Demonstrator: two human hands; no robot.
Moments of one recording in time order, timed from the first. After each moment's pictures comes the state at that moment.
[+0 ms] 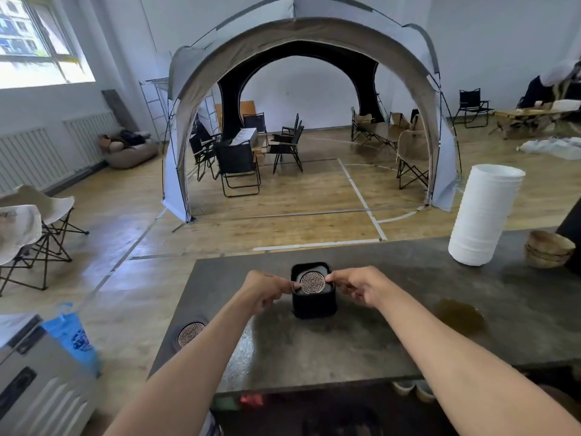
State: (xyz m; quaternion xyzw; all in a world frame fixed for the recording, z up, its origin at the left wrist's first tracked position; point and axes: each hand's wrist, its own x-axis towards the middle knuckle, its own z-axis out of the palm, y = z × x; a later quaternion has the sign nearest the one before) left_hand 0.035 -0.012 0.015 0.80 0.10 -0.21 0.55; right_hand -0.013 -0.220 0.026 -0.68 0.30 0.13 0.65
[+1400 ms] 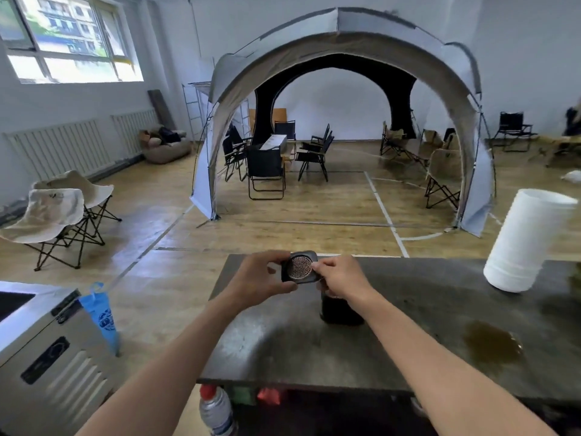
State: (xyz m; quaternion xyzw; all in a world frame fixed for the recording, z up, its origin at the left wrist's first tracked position) left_hand 0.010 0.074 0.052 0.89 -0.22 0.07 0.40; right_hand -0.017 -0.120 0.063 -0.82 0.08 0.00 0.56
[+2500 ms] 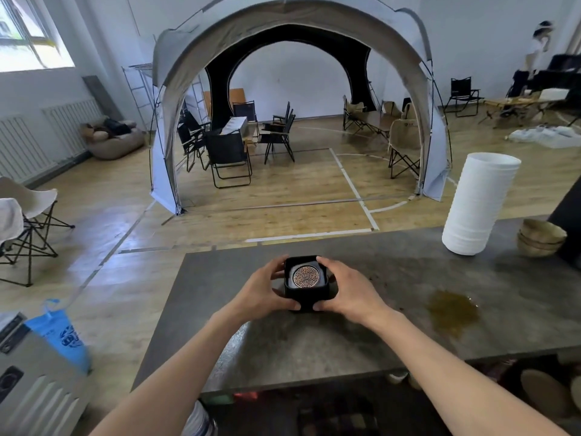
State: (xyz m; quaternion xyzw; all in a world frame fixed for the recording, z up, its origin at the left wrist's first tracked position) left_hand 0.031 -0.004 -0.012 0.84 -0.24 -0.11 0.47; right_hand -0.039 -0.217 -0.002 -0.95 -0.03 -0.03 0.31
